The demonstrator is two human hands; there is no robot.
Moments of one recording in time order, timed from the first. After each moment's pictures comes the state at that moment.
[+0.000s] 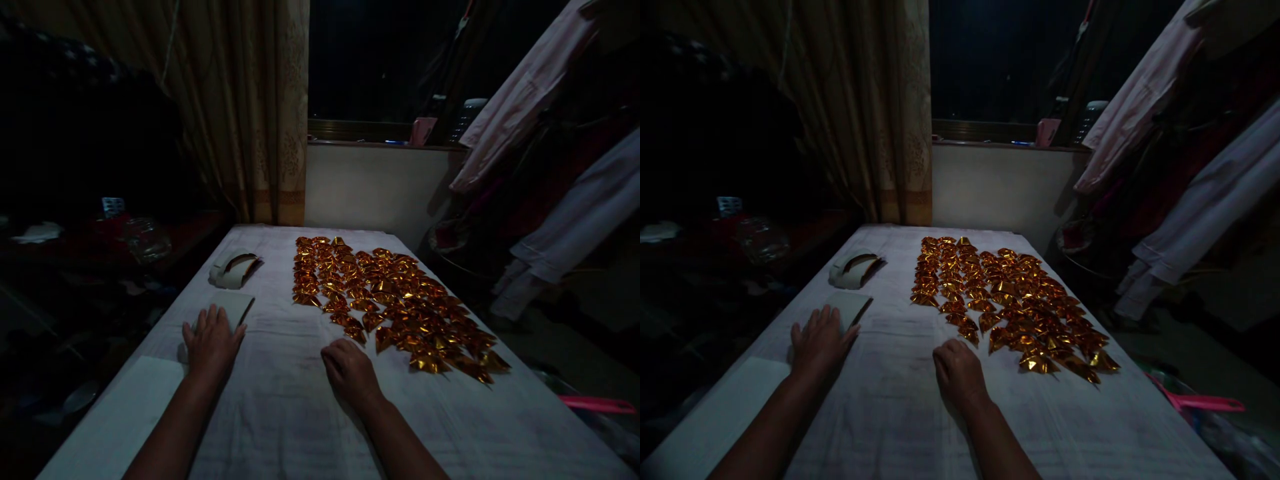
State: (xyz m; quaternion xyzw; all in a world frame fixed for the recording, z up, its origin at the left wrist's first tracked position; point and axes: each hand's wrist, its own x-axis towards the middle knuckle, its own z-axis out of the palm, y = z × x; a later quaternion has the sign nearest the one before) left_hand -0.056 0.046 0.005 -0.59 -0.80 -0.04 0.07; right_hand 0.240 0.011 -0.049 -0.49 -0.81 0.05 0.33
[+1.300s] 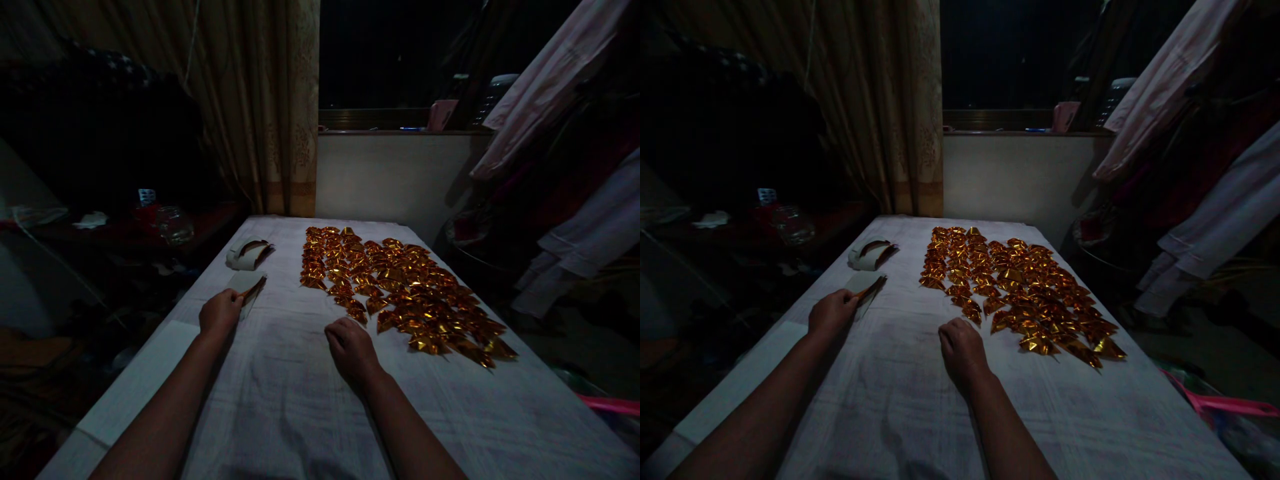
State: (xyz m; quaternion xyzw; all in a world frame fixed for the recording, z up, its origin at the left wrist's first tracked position) left_hand -0.061 0.039 0.043 -0.53 -0.84 -0.09 -0.04; right_hand 0.243 0.009 -0.043 -0.49 -0.80 0.10 0.34
